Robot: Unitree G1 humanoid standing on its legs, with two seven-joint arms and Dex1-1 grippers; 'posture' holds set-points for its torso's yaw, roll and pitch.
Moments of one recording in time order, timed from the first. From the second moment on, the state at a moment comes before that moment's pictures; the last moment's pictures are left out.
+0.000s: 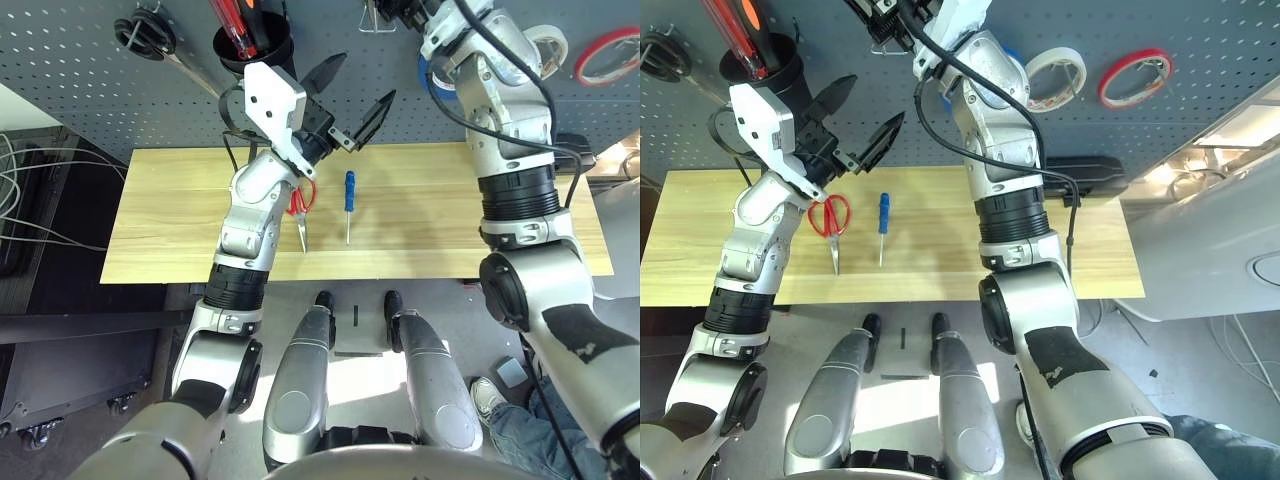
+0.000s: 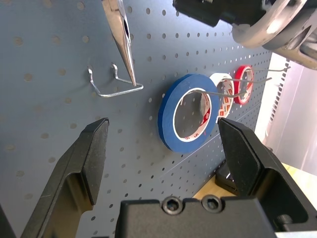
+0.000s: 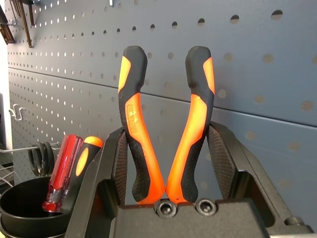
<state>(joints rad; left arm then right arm) -0.70 0.19 -0.01 0.08 -0.25 -0.03 -0.52 -1.20 -0.15 -0.01 0.36 0.18 -0.08 0.51</state>
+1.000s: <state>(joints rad) -0.67 0.21 -0.02 0.03 -0.25 0.03 -0.53 -1.19 -0.17 0.04 0.46 0.06 -0.28 0.50</state>
